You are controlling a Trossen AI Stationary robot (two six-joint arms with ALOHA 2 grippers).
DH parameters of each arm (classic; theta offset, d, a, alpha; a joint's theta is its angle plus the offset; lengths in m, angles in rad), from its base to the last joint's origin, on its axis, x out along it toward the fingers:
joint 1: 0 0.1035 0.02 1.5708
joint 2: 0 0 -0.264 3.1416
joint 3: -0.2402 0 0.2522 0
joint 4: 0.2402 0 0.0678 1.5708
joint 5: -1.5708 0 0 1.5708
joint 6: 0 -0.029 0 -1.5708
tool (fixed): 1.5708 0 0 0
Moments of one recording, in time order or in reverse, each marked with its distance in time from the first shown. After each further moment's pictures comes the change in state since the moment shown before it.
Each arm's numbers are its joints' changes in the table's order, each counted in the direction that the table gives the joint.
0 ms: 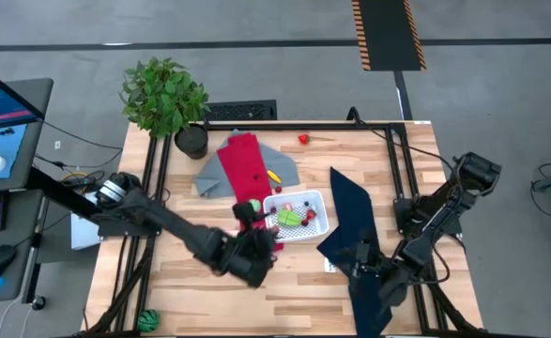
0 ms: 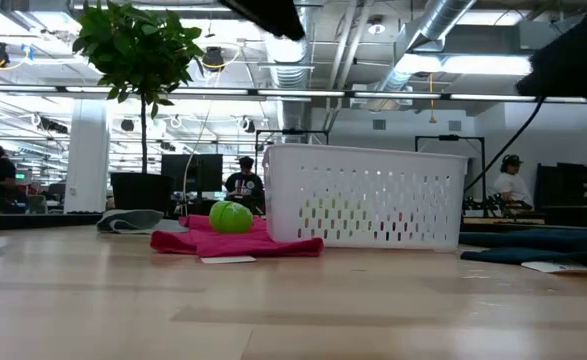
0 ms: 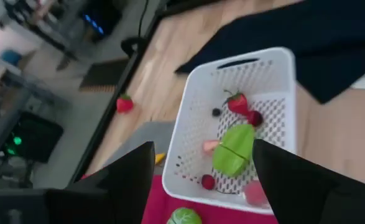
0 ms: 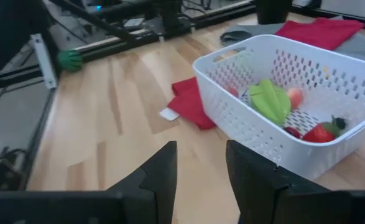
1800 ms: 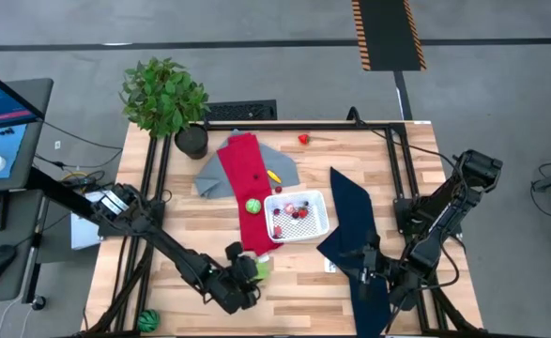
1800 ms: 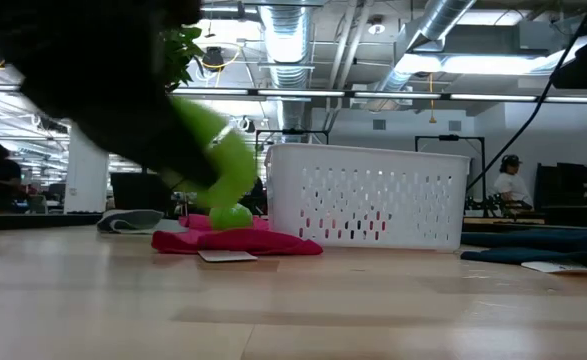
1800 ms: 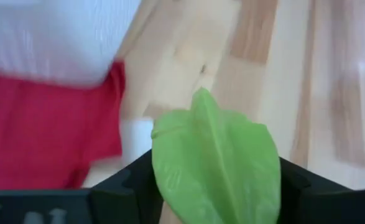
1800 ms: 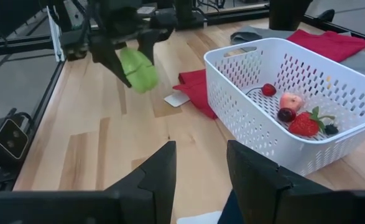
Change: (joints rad) left arm -0.170 -0.072 0.440 -0.593 -0.315 0.453; right arm 0.079 0.037 0.000 0.107 -0.014 0.050
